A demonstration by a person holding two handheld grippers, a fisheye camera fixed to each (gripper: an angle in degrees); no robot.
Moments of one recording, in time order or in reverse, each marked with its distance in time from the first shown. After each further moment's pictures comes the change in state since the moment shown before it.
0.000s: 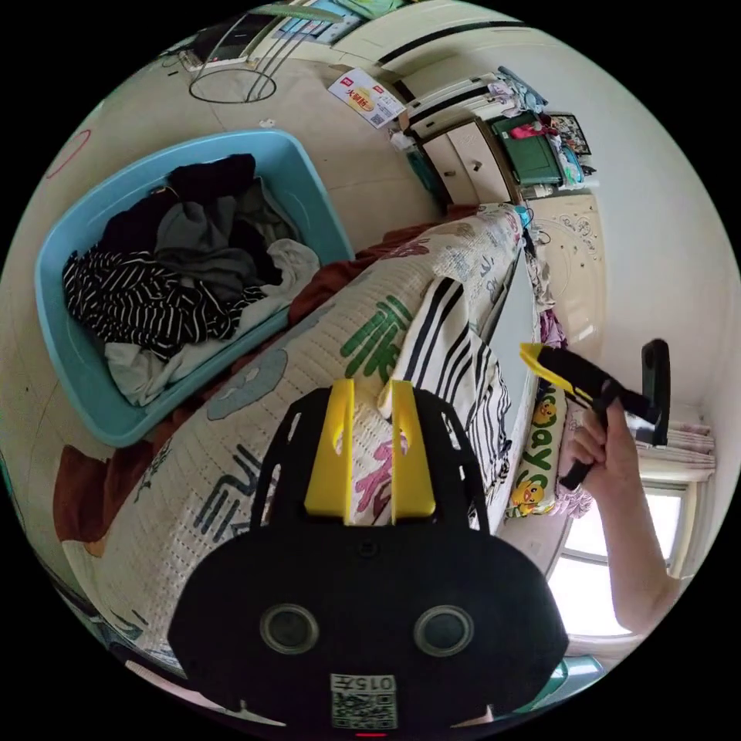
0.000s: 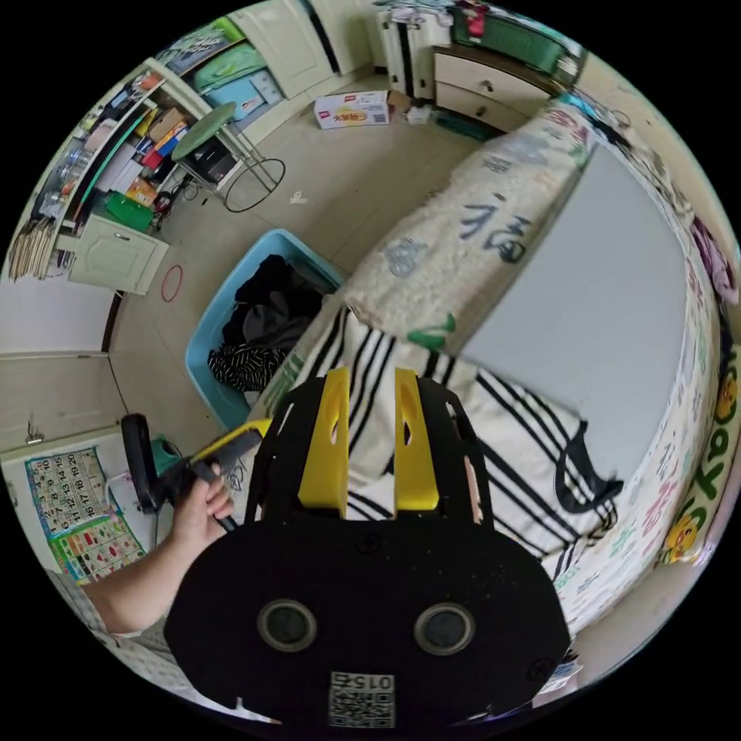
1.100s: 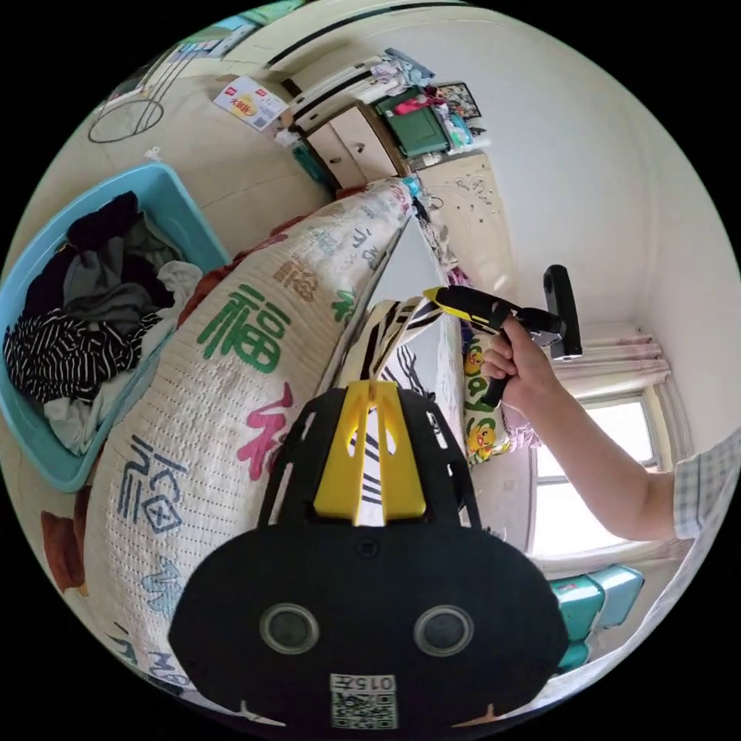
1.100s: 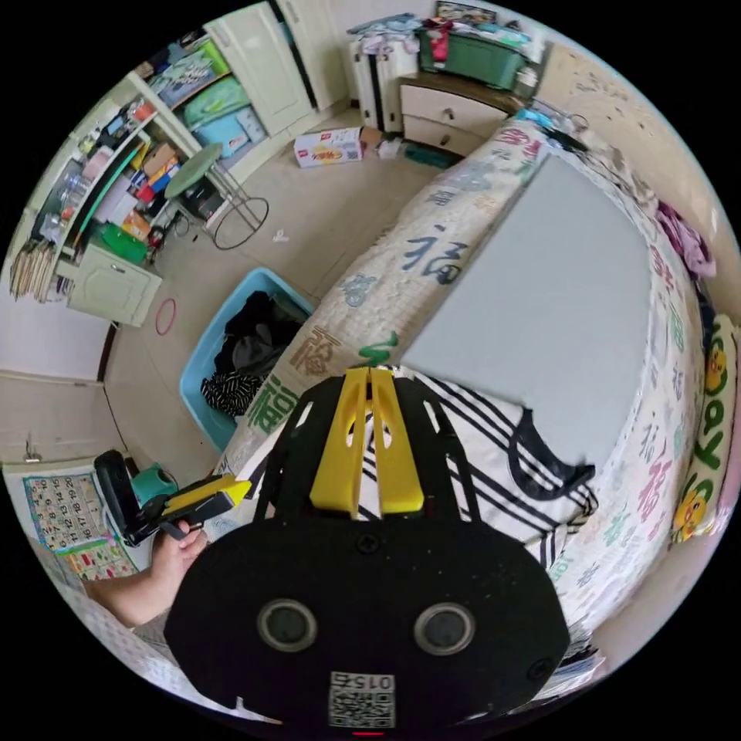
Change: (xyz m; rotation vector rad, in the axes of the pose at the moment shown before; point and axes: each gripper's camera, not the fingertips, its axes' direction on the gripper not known) left arm 0.012 0.029 -0.047 -0.039 0.264 0.294; right arm 0.023 0.035 -0.071 0.136 0.026 0.077
